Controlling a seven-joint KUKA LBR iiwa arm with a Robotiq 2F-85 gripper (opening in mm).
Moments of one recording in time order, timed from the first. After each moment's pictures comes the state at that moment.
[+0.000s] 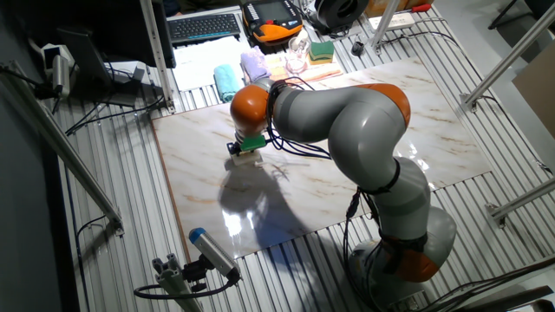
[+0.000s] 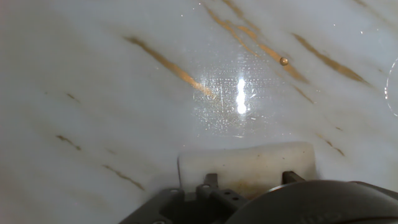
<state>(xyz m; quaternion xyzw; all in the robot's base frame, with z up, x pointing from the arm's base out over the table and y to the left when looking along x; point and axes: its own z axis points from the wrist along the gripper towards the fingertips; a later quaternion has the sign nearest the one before) 0.547 0.313 0.032 0.02 1.00 0.00 0.07</state>
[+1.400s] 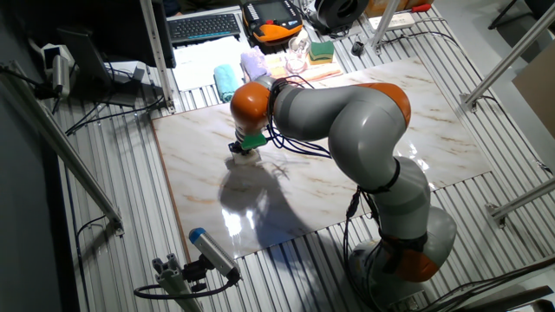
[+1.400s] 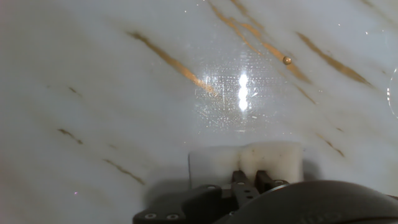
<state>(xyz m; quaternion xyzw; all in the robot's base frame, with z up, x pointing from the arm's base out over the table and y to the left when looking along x) 0.546 0.312 0.037 0.00 1.00 0.00 0.05</state>
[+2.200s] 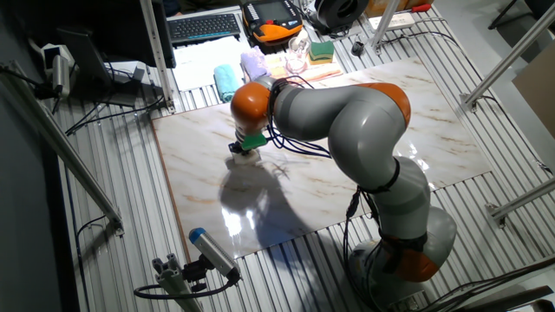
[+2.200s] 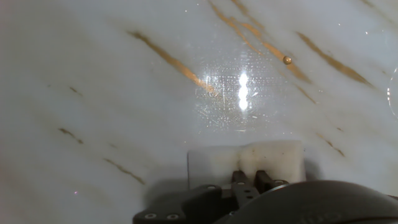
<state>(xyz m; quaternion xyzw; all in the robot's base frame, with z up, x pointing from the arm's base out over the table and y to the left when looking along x) 0.547 0.313 0.033 0.00 1.00 0.00 0.06</state>
